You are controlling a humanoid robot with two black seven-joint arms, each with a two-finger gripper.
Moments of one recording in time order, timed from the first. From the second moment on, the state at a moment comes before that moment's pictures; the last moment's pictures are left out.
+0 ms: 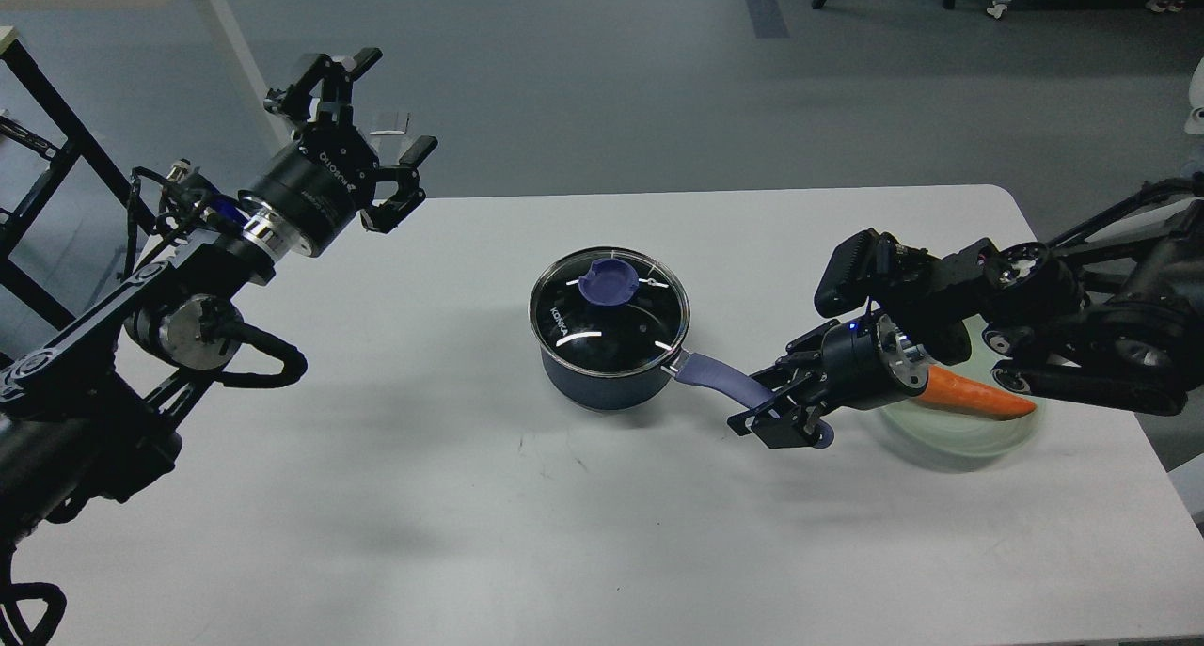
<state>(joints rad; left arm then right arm) -0.64 0.45 -0.84 -1.10 0.30 -0.30 -0.21 1.48 -0.50 -0.66 1.27 -1.46 0.09 0.49</state>
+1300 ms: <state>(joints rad) -1.14 0.27 -0.08 -0.92 1.91 0.08 -0.49 1.49 -0.52 -0.69 1.27 -1.46 0.09 0.49</state>
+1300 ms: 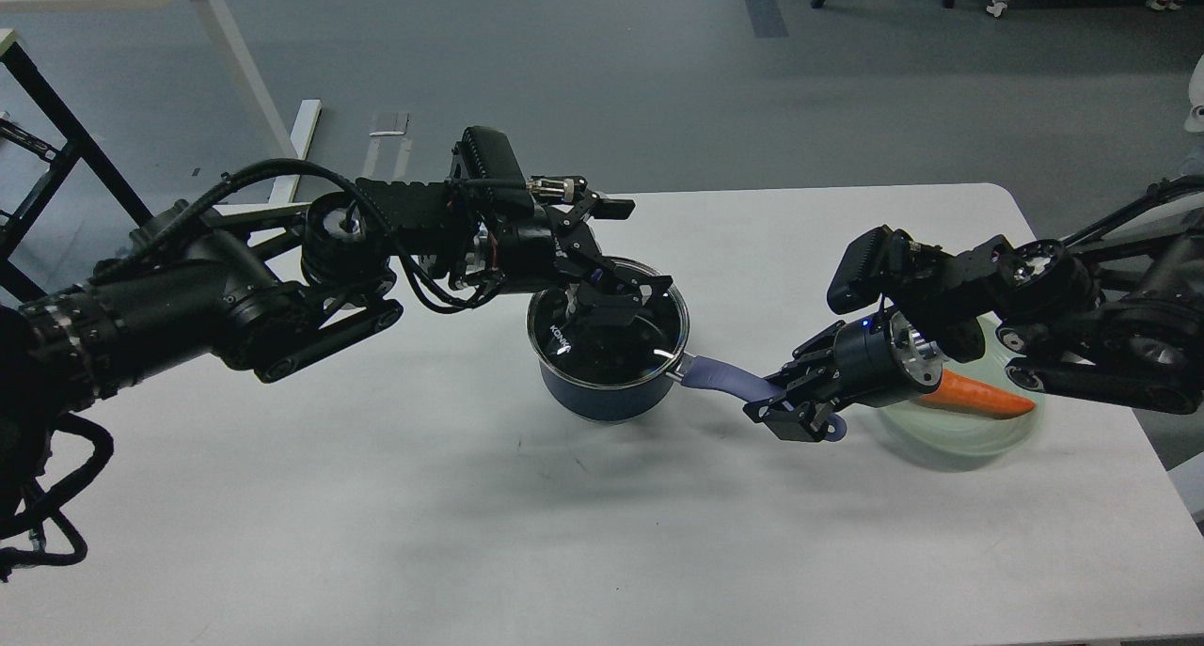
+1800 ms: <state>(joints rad) -1.06 0.24 -0.07 -0.86 1.87 0.08 -0.49 1.49 -0.54 -0.69 1.28 -1.46 0.09 0.49</state>
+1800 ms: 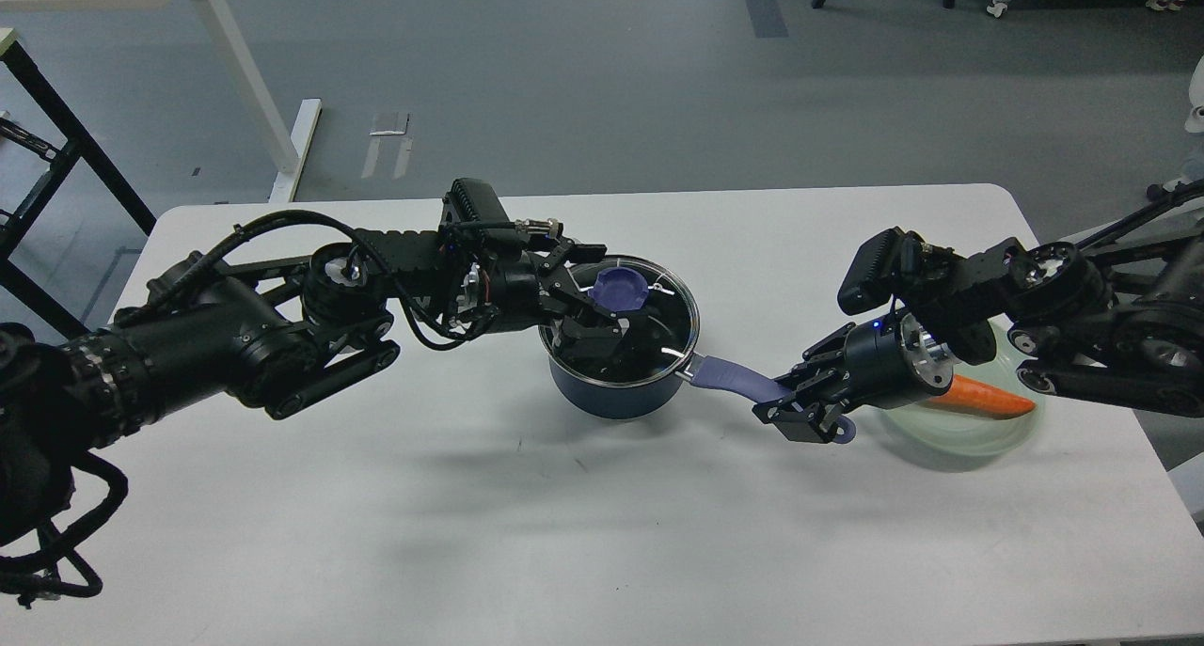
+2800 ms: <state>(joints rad) -1.06 0.22 -0.07 -0.85 1.87 0.08 -0.49 1.49 -0.54 -0.69 1.28 -1.46 0.09 0.49</state>
